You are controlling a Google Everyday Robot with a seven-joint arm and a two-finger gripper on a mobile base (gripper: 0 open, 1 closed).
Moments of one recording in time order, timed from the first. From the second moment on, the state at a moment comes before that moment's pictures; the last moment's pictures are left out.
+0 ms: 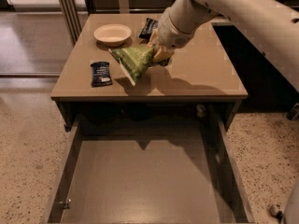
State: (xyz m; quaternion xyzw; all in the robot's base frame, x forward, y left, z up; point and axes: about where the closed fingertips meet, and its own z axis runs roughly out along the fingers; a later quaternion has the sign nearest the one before) arm 0.666 -0.019 0.894 -0.77 0.57 0.00 0.30
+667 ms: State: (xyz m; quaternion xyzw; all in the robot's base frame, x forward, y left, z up) arm 0.604 -0.023 0.929 -0.77 0.56 -0.02 0.32
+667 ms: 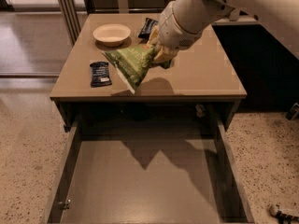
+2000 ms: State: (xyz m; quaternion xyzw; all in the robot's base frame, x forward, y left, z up) arm 0.525 -0.019 0.931 -0.78 0.55 0.01 0.31
